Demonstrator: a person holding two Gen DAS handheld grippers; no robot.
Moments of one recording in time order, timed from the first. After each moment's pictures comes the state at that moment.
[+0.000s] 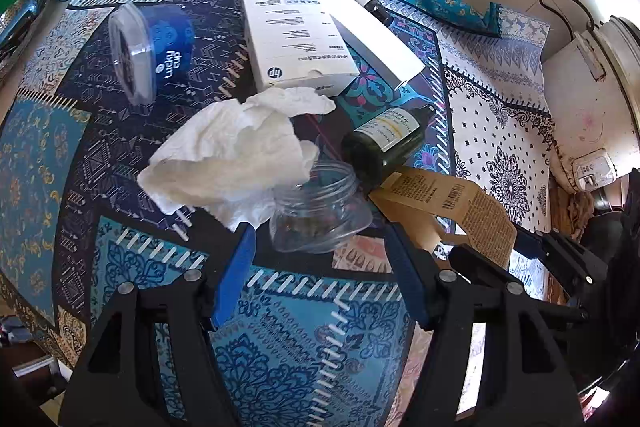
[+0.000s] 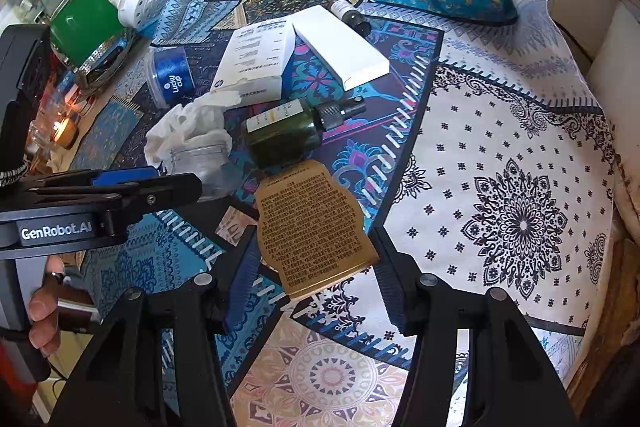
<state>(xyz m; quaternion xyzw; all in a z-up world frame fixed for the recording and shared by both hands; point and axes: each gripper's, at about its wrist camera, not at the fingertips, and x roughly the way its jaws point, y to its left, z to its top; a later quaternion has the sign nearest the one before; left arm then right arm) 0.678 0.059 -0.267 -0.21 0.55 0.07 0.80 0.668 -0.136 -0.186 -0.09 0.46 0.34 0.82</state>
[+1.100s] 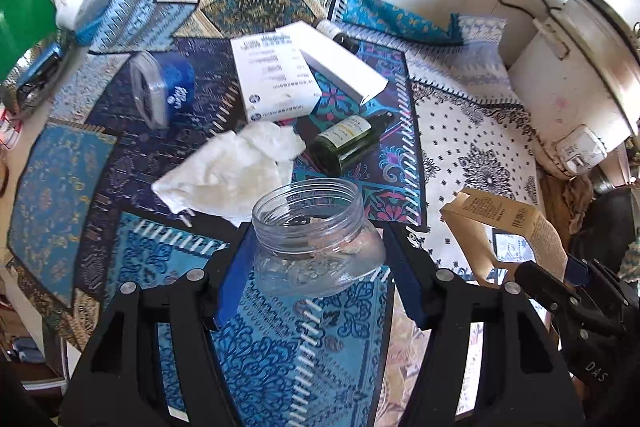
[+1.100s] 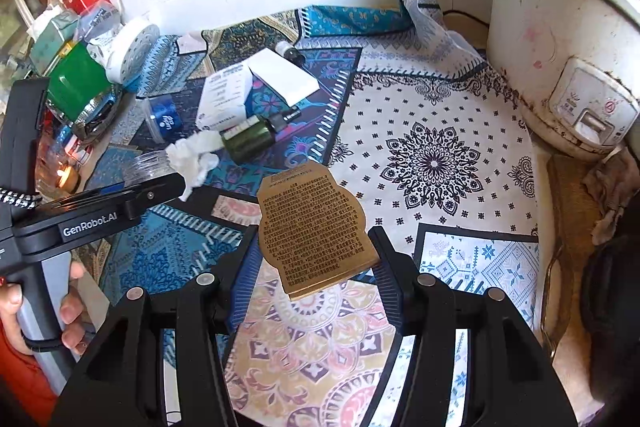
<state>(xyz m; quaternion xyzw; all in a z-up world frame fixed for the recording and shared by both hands) 0.637 0.017 -0.225 -0.15 0.49 0.09 0.85 0.611 -0.209 -0.156 -0.01 0.42 0.27 0.87</state>
